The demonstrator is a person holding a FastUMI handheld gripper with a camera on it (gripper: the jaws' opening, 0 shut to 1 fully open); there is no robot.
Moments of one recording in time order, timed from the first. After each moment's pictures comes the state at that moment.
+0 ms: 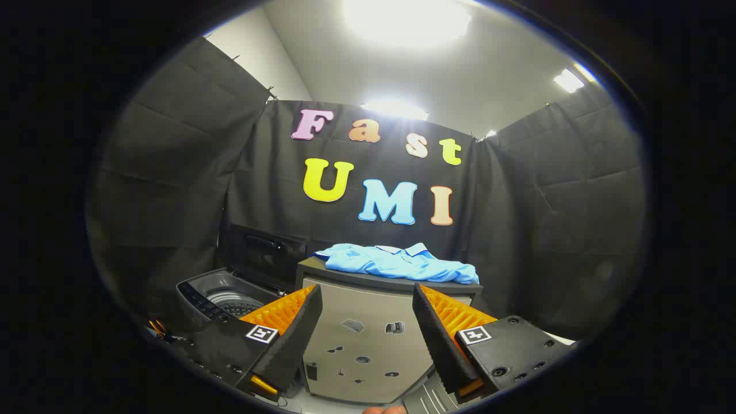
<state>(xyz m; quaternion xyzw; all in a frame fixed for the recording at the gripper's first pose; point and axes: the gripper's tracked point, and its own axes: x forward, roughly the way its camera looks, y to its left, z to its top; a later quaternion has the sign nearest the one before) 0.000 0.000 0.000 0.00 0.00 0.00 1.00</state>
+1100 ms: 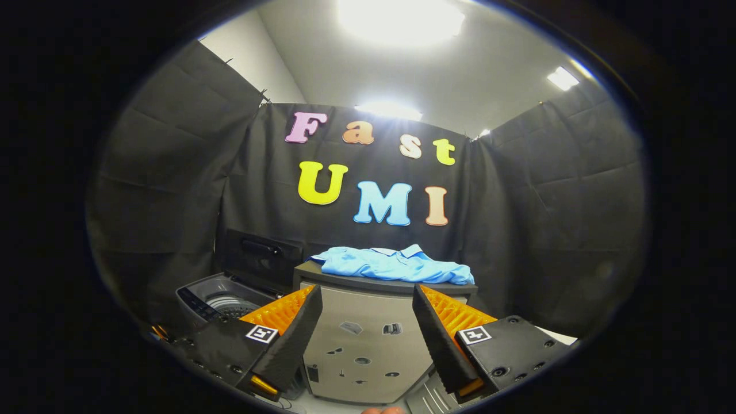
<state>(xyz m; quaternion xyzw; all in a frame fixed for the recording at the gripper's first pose) -0.004 -0.002 0.006 0.01 0.00 -0.01 1.00</state>
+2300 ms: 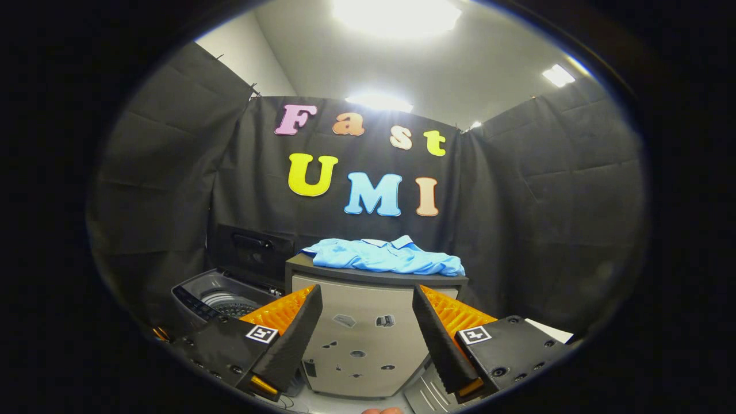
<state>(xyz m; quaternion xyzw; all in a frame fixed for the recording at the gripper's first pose) -0.009 -0.012 0.002 0.02 0.03 -0.04 1.00</state>
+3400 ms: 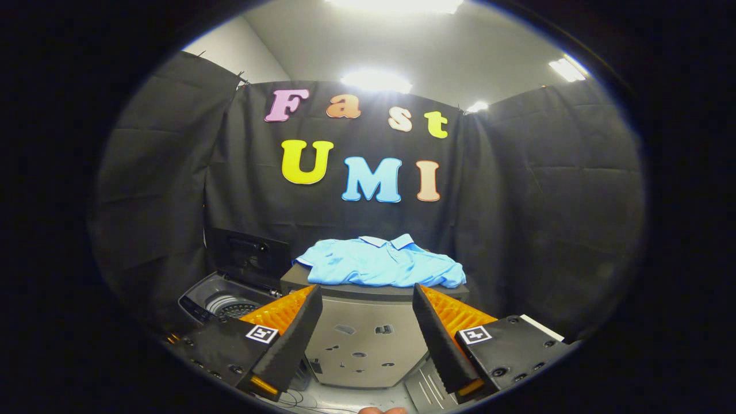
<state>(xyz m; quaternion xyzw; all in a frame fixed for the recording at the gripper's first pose) 0.036 -0.024 0.060 0.04 0.10 -0.03 0.99</state>
